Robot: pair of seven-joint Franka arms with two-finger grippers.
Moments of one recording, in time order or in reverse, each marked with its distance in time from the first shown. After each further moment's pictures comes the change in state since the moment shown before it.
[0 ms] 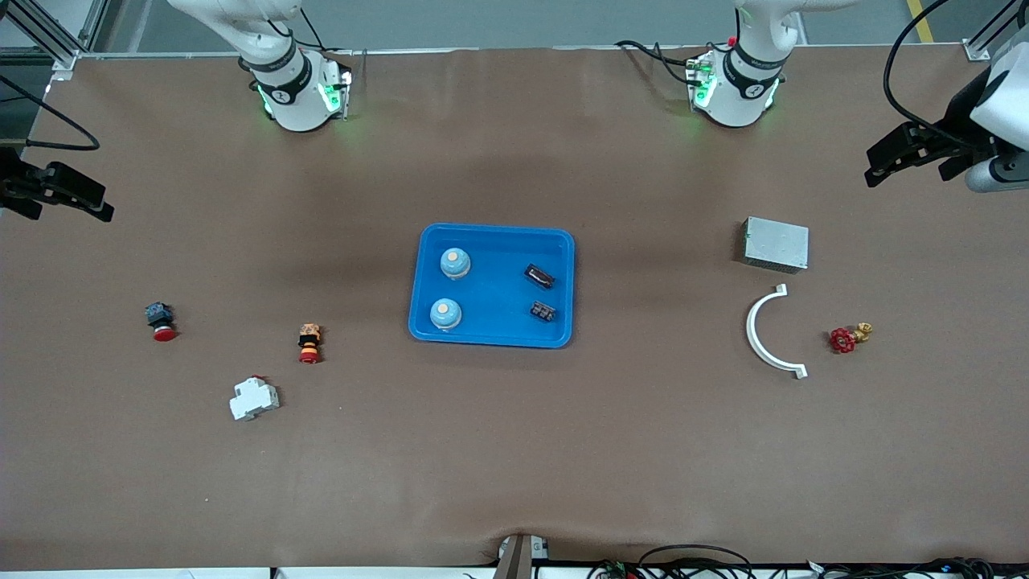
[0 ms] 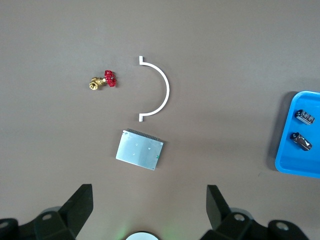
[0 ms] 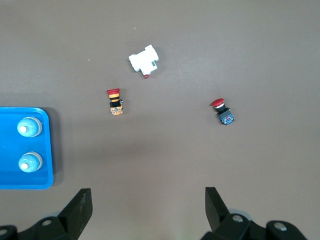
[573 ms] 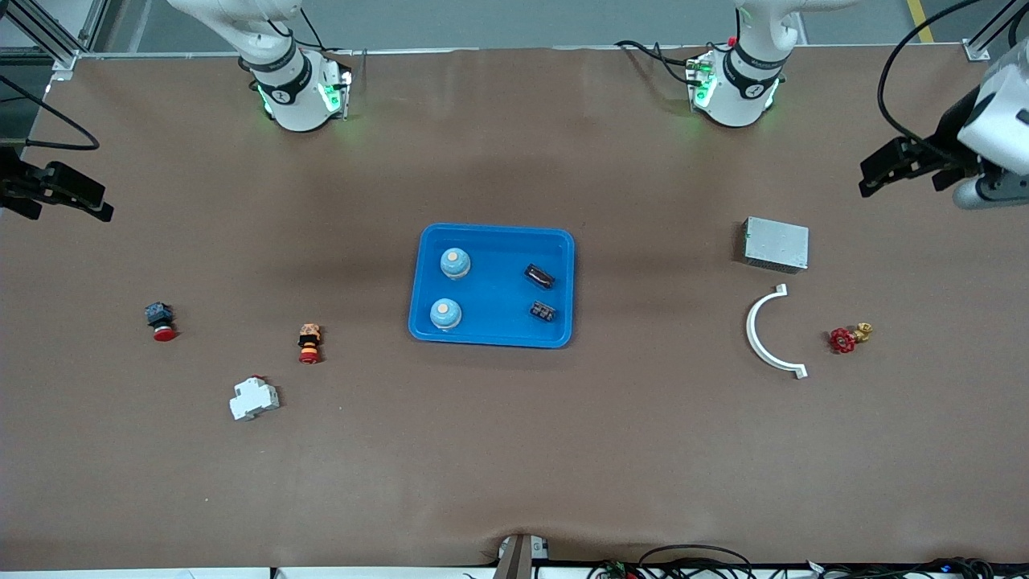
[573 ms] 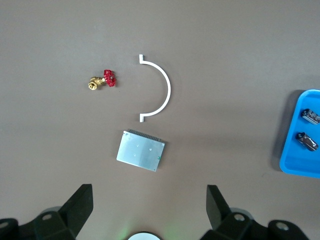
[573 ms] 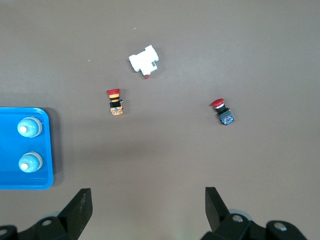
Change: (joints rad) left arm -0.003 0.085 -0.003 0.037 0.013 0.006 0.004; right arm 0.000 0.000 0.000 0.001 0.000 0.000 0.000
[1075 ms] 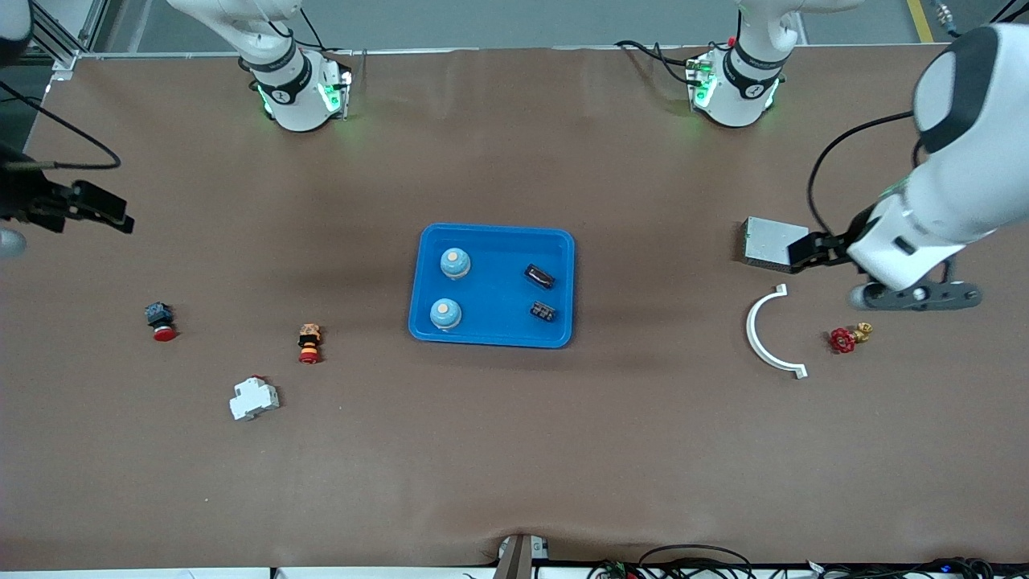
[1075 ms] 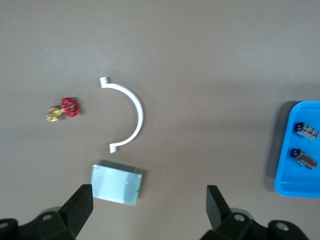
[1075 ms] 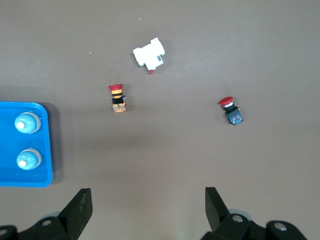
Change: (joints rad) left arm -0.100 0.210 -0.017 0.045 0.000 0.159 -0.048; right arm 0.011 0.070 0.009 -0.014 0.005 0.039 -0.001
